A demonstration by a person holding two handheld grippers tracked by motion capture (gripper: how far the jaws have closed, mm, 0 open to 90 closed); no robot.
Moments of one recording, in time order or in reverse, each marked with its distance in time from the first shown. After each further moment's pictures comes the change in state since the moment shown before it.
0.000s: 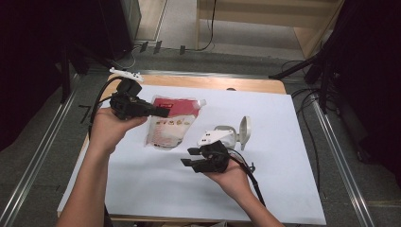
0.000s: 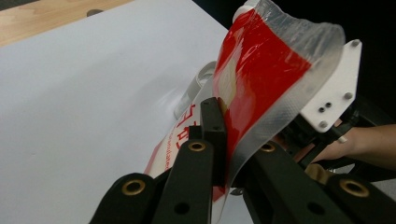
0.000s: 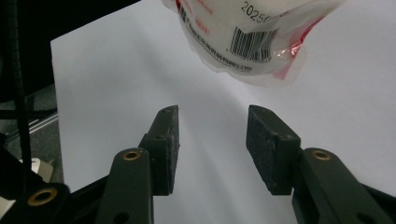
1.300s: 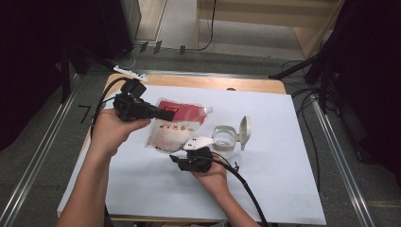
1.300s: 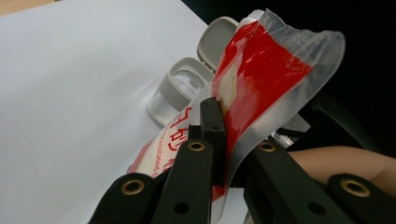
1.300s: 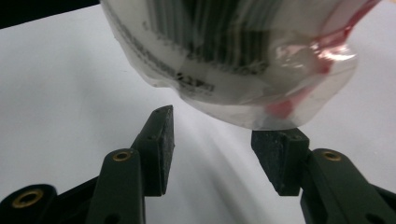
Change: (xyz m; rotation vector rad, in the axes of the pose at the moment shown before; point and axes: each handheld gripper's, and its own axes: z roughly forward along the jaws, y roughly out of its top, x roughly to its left) left arm -0.013 0.005 0.004 0.031 -0.084 -0.078; right arm -0.008 -0.021 0.065 -0.126 -0.121 -0.070
